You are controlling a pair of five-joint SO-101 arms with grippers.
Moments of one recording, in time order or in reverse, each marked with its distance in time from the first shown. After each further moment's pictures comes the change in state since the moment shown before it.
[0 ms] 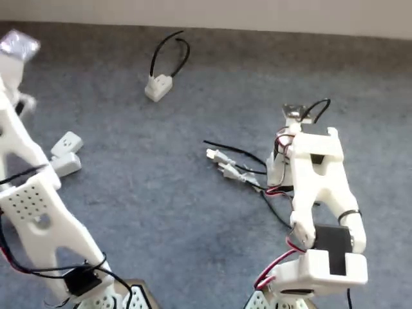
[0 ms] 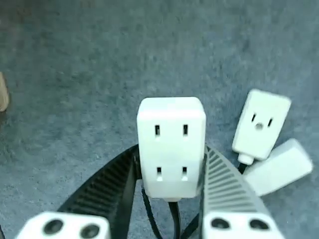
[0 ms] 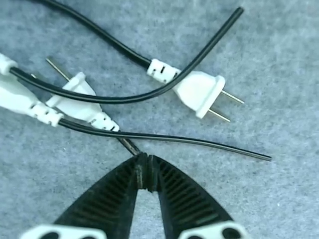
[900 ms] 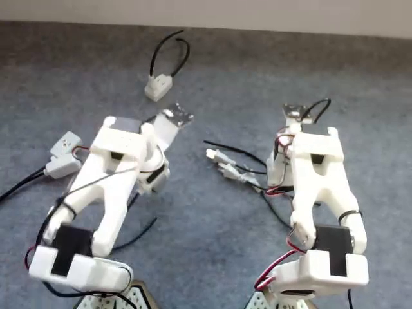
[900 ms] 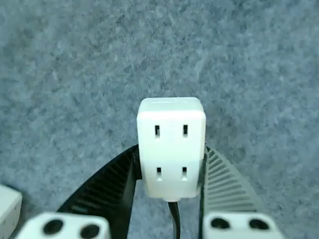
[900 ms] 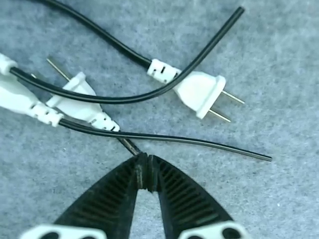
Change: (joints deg) left arm 42.6 -51.9 102.4 -28.8 23.1; right arm 0.0 0.0 0.0 0.0 0.0
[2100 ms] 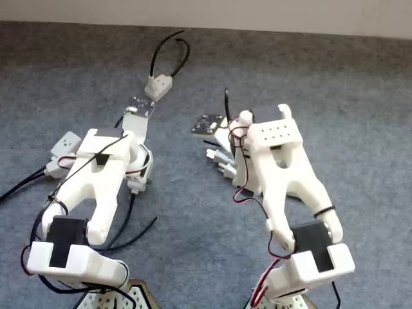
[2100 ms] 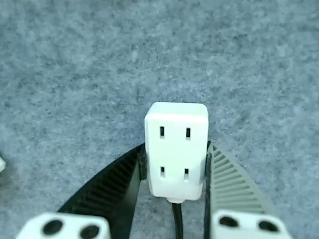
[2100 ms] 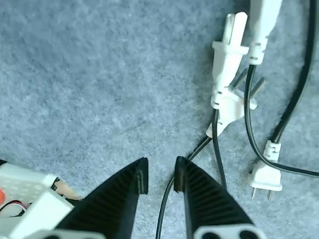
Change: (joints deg) left arm -8.3 2.9 7.2 -15.7 17.8; right arm -18.0 3.1 -14.3 18.1 46.8
